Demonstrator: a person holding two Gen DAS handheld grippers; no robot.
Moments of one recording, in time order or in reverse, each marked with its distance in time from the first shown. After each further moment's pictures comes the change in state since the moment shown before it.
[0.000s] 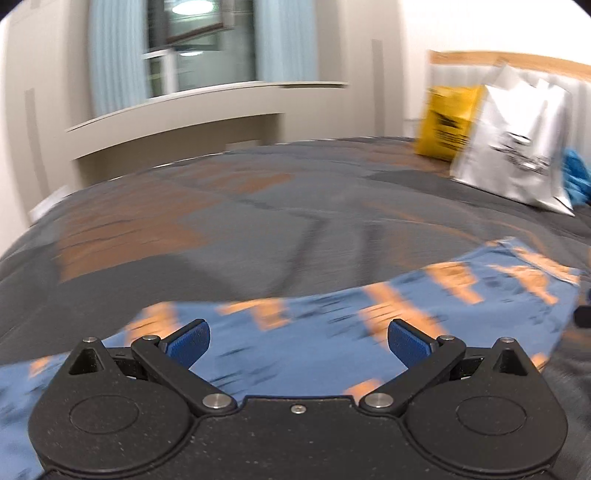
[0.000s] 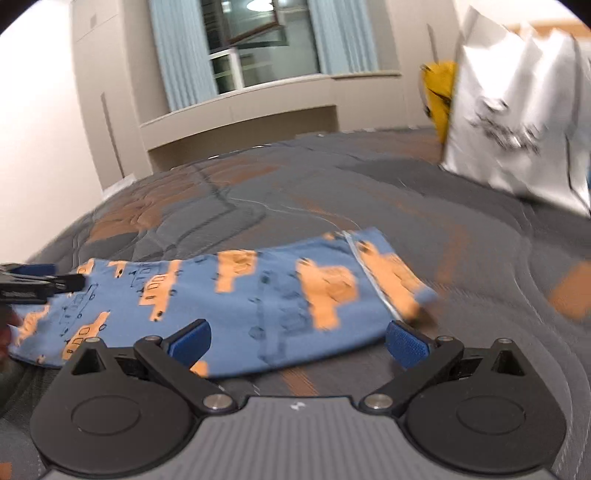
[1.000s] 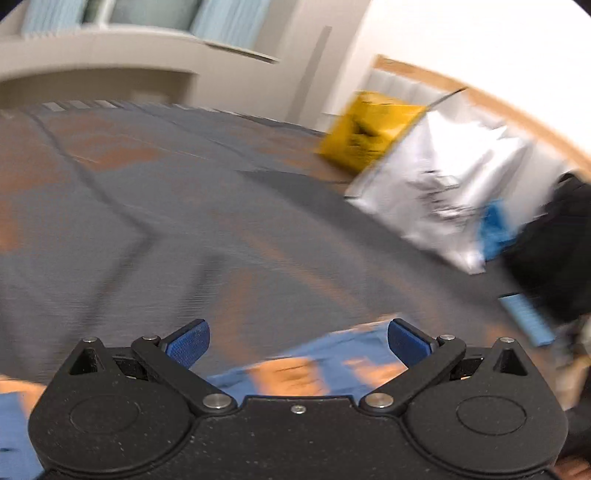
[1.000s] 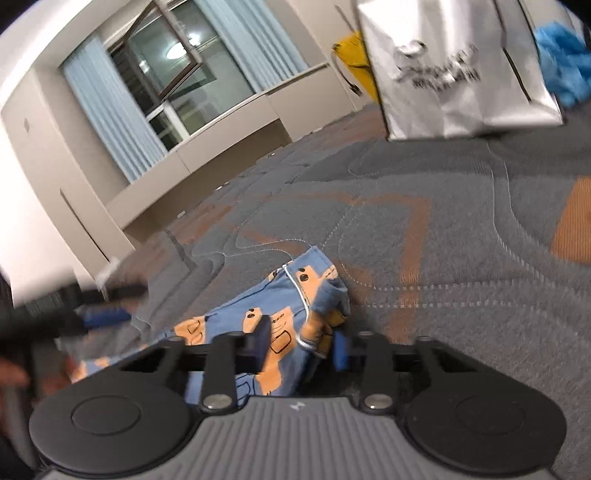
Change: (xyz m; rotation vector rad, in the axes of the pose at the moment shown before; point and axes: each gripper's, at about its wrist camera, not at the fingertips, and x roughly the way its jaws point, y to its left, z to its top) left arm 0.093 -0.046 0.084 -0.248 0.088 -0.461; right arm 0.040 -0.055 0.015 0.291 -0.077 0.001
